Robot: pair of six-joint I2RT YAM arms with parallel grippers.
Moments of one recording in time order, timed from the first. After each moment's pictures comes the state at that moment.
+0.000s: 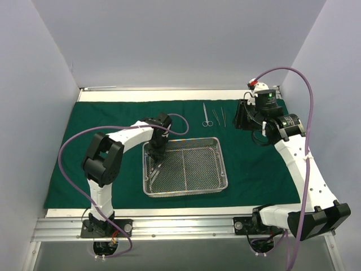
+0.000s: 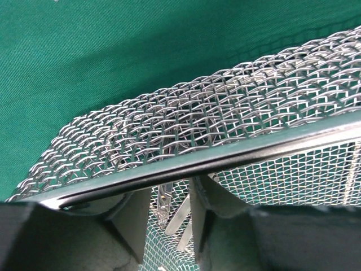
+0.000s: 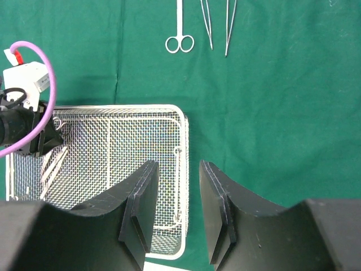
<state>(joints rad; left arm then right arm) -0.58 1.96 1.39 -0.80 -0.06 -0.31 0.25 1.23 1.40 -0.86 0.00 0.27</state>
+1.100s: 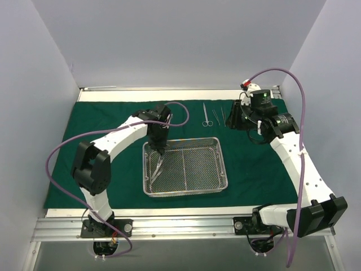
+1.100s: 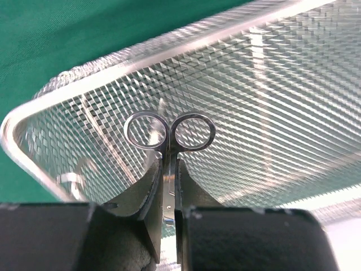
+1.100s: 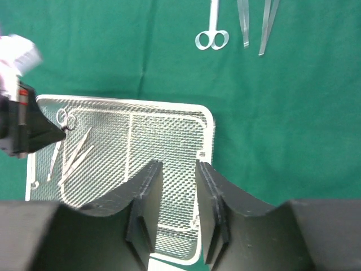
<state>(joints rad) -0.59 1.85 1.47 -0.92 0.03 -0.38 0.27 1.25 1.37 -0.81 -0.09 0.27</state>
